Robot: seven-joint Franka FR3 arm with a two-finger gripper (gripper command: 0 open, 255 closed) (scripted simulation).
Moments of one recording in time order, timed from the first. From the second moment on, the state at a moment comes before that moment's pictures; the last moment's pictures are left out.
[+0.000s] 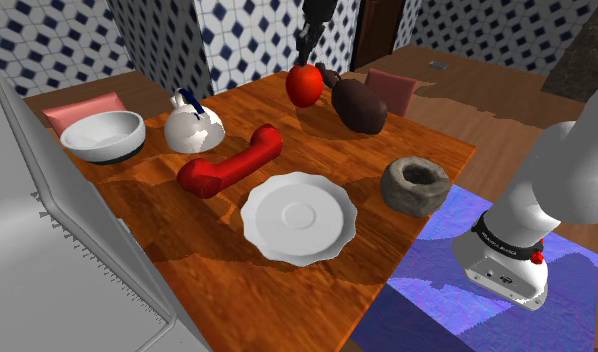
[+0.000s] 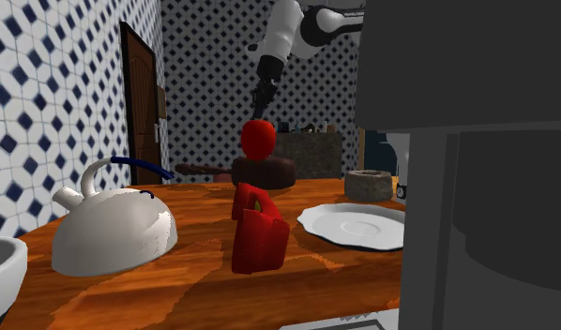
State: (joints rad) arm 0.16 -0.04 -0.04 -1.89 0.05 2.15 -0.22
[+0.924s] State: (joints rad) arm 0.16 -0.44 -0.02 -2.19 0.04 2.04 -0.19
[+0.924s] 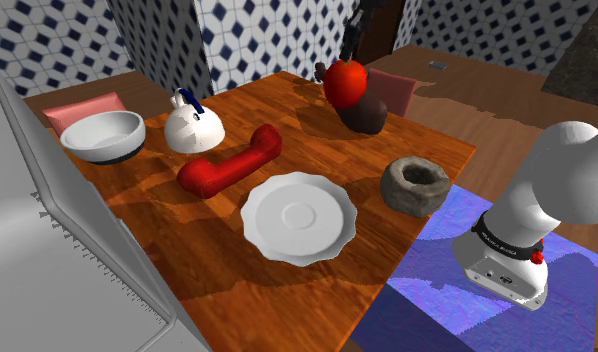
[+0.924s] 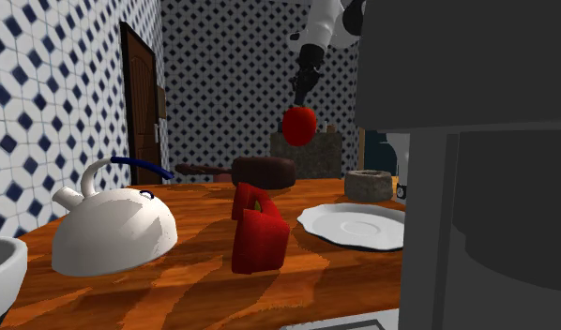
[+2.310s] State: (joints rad) arm 0.16 -1.24 0.01 -2.47 0.04 1.53 -0.14
